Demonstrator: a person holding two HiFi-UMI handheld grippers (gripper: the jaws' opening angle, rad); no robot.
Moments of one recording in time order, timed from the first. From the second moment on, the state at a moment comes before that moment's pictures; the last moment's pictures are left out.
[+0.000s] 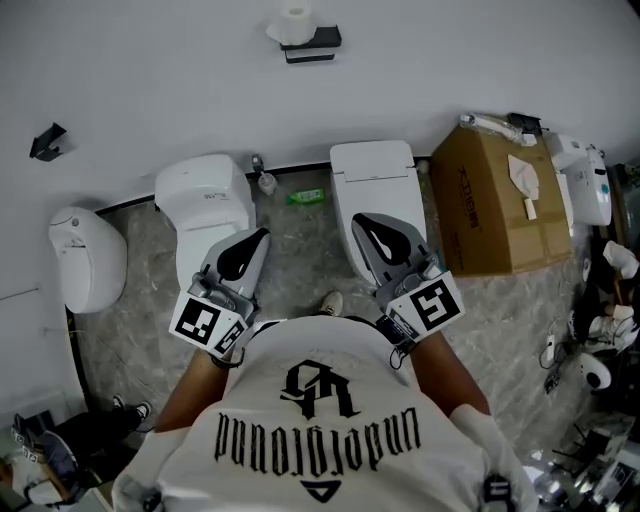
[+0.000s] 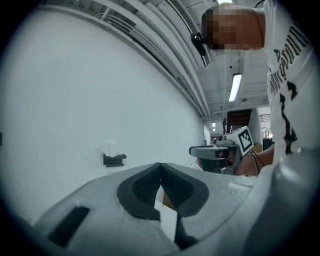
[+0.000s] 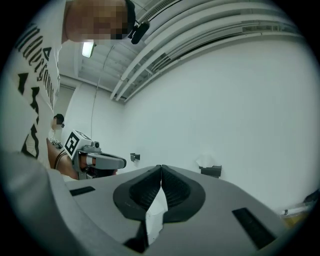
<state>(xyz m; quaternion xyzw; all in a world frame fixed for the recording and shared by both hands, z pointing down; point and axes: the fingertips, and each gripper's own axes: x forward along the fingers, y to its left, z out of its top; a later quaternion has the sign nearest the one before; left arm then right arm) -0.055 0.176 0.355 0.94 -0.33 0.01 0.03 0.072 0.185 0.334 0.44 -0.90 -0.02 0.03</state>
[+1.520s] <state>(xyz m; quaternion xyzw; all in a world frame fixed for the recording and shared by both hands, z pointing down) -0.076 -0.045 0.362 0.97 -0.24 0.03 0.02 0.017 -0.046 0.323 0.44 -0.89 -0.03 0.04</state>
